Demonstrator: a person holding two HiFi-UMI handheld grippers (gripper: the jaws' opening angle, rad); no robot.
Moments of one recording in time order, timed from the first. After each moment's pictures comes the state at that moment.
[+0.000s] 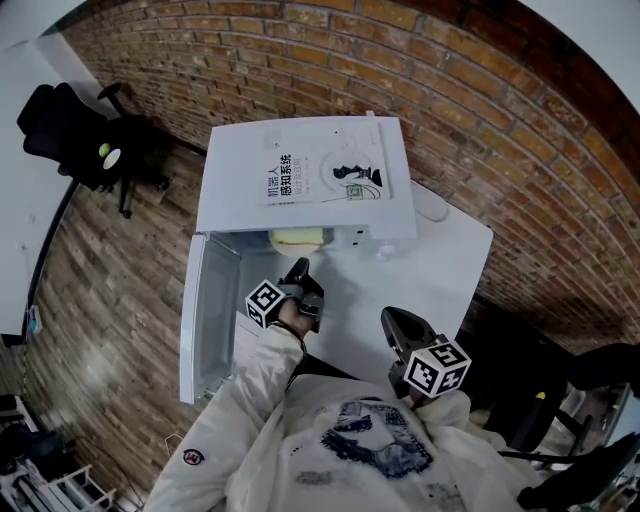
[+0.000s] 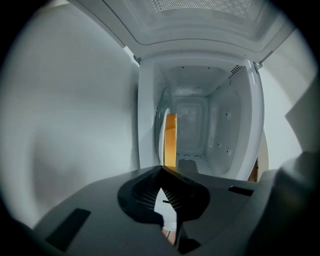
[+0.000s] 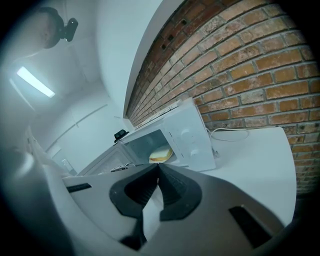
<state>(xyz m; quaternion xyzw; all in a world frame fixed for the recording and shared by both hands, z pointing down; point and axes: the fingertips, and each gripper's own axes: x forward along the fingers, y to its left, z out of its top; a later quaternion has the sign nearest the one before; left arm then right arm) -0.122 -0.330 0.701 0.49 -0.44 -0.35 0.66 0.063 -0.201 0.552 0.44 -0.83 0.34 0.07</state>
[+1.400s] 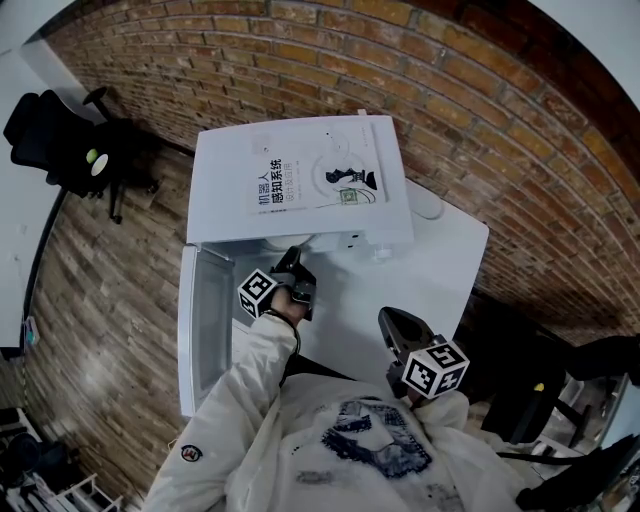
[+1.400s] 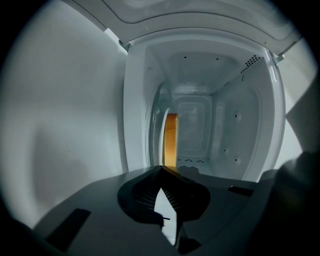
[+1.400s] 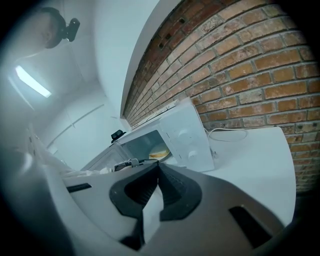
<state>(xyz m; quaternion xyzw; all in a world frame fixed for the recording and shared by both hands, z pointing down) -0.131 -0.372 0.705 0.49 -0.44 -0.35 0.66 0.062 -0.213 0.555 0.46 -0.82 0.35 0.07</state>
